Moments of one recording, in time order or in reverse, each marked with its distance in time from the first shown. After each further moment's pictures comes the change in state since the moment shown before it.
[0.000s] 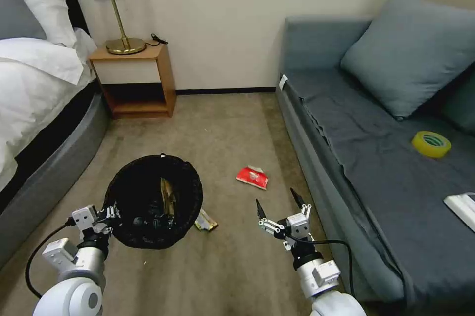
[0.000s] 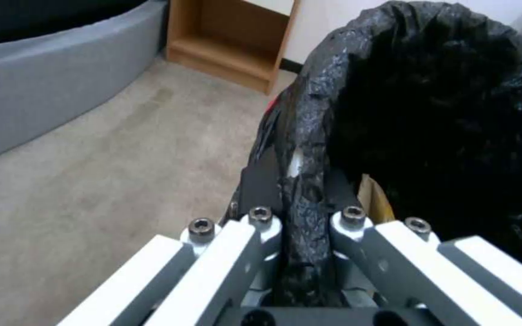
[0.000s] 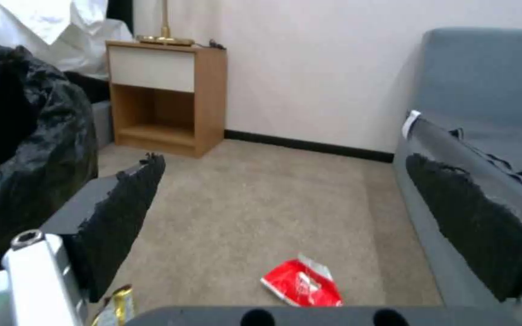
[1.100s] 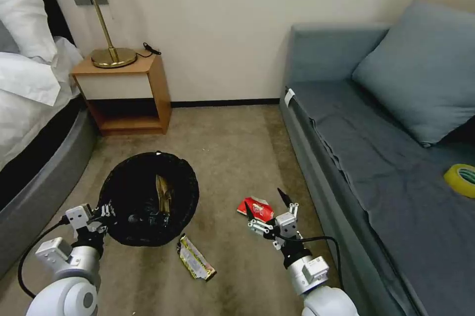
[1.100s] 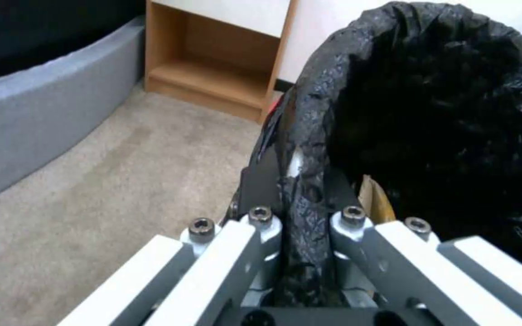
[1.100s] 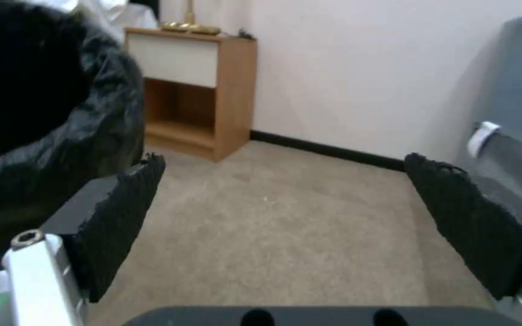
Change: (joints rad) left arm 0.004 0.026 -0.024 -0.013 0.016 -0.001 0.023; right arm 0.111 -0.089 -0.124 -0.069 0.041 -0.012 0.001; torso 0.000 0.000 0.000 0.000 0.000
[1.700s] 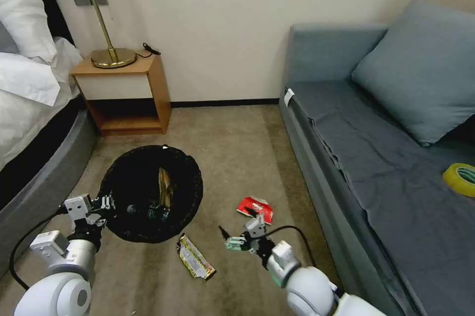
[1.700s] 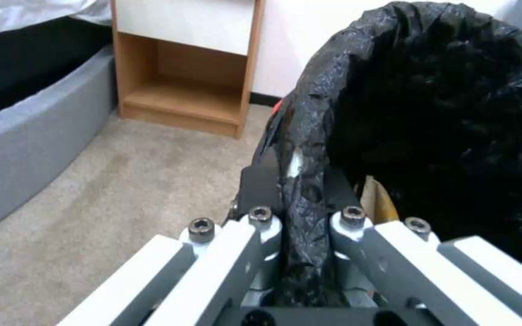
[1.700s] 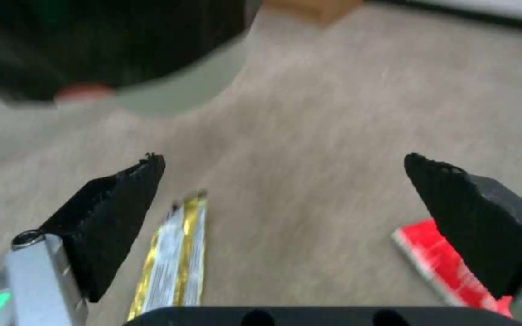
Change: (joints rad) left arm 0.010 0.022 0.017 -0.065 0.052 0.013 0.039; right arm 0.506 -0.172 -0.539 -0.253 0.429 -0.250 0.085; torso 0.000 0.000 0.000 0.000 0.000
